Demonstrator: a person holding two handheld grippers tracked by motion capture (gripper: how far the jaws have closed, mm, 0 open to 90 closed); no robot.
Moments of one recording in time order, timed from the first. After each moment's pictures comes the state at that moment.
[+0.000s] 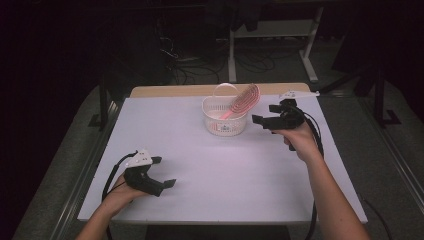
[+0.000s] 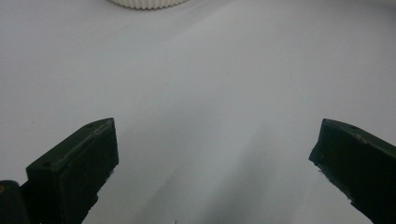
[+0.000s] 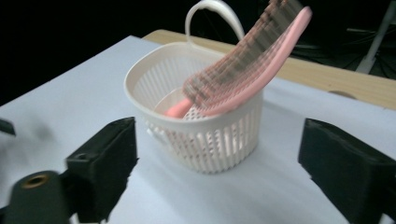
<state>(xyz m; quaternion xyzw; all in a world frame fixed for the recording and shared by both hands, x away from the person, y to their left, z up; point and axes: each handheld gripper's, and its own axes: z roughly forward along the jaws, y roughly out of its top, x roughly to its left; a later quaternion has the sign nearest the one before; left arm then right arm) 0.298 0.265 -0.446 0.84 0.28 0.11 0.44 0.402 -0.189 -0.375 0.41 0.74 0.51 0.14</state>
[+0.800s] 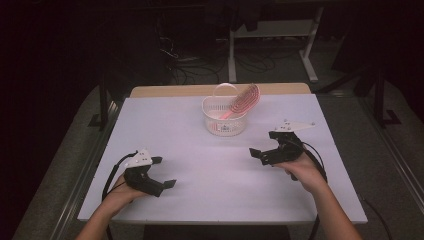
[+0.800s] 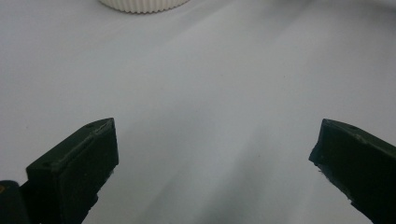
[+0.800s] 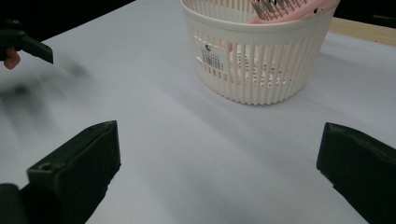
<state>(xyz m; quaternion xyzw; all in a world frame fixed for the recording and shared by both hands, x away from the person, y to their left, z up) 0.296 0.265 -0.444 0.84 0.27 0.11 0.45 0.333 -0.177 -0.410 0.38 0.78 0.48 0.13</state>
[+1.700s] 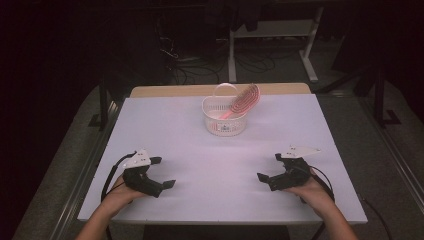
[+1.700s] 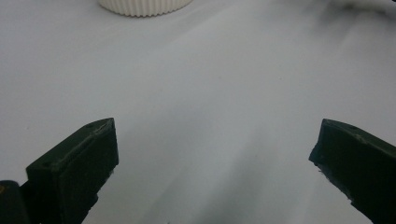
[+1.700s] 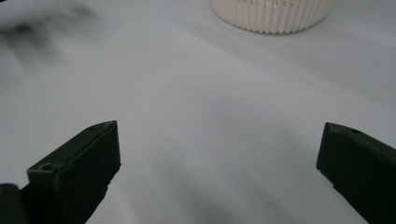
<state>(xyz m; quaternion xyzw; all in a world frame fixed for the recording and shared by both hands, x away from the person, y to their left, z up) 0.294 0.267 -0.443 0.84 0.27 0.11 0.46 0.289 -0.196 -0.453 0.37 0.80 0.45 0.12</state>
